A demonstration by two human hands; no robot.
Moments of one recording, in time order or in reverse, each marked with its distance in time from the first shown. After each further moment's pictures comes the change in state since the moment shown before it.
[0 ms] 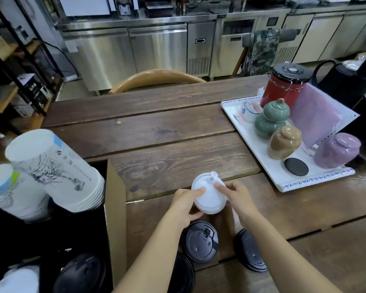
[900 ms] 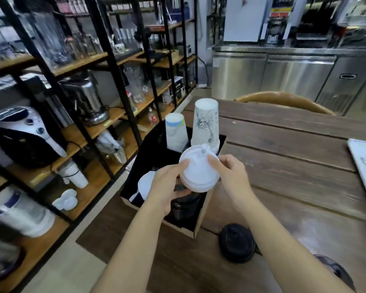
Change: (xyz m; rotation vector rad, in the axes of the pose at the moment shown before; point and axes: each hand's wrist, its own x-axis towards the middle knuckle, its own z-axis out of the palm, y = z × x) left_hand -0.222 -0.034 -0.153 -0.298 0.500 0.553; right_hand -0.160 -0.092 0.147 0.021 -0.620 -0.428
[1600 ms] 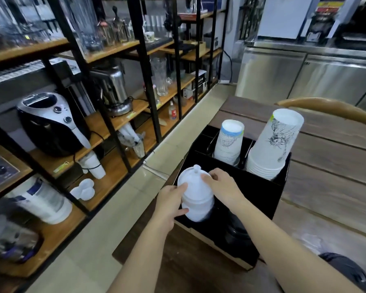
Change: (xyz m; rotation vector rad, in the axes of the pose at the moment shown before) left_hand 0.080 -0.020 -0.139 0.049 0.204 -0.157; right_hand 0.068 0.040 0.155 -0.500 -0.260 0.138
